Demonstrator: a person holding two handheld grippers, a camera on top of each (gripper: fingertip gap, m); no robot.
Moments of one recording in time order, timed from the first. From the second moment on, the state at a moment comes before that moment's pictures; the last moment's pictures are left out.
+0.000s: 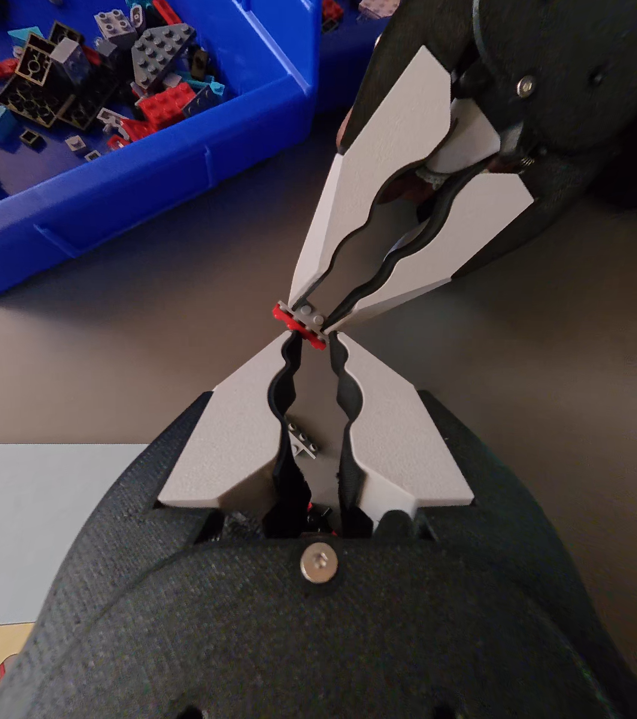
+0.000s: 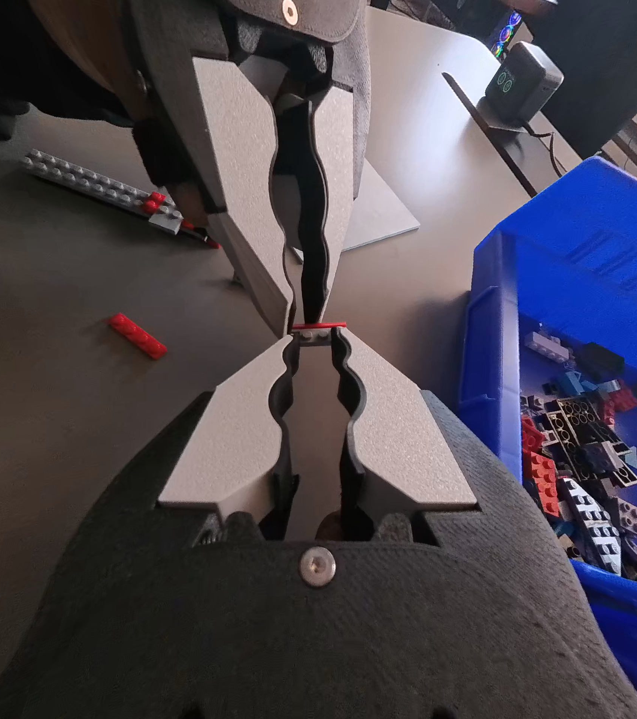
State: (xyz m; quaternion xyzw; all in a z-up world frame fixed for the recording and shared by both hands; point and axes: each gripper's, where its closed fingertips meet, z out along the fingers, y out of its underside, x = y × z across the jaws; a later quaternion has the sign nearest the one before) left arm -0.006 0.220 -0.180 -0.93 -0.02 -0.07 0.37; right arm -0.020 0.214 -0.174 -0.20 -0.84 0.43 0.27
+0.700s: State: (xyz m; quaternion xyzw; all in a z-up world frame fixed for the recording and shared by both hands) left arm -0.010 0.218 -0.165 -0.91 -0.02 -0.09 0.41; right arm -0.024 0.214 -0.159 -0.20 -0.81 0.47 0.28
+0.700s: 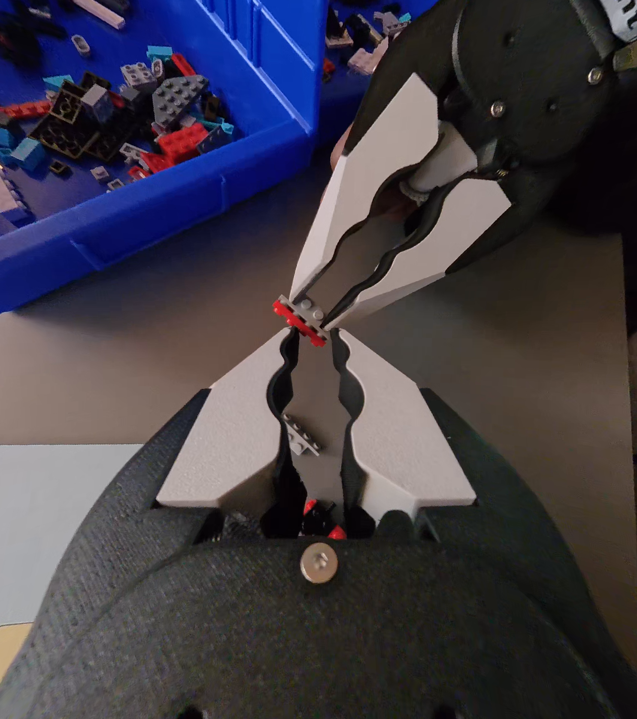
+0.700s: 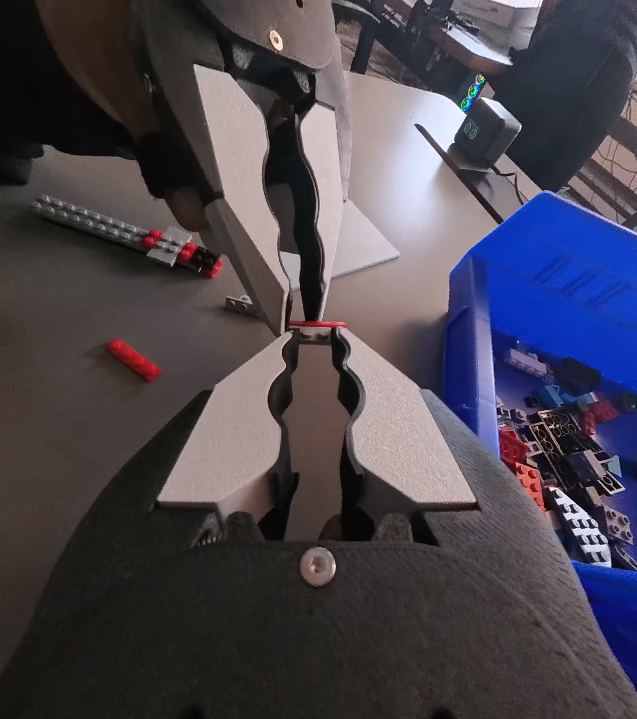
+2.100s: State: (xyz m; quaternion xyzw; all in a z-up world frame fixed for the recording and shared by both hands) left arm -0.017 0.222 -0.134 -0.86 -0.03 -0.12 0.49; right arm -0.030 0.220 -0.129 -0.20 -0.76 0.52 0.33
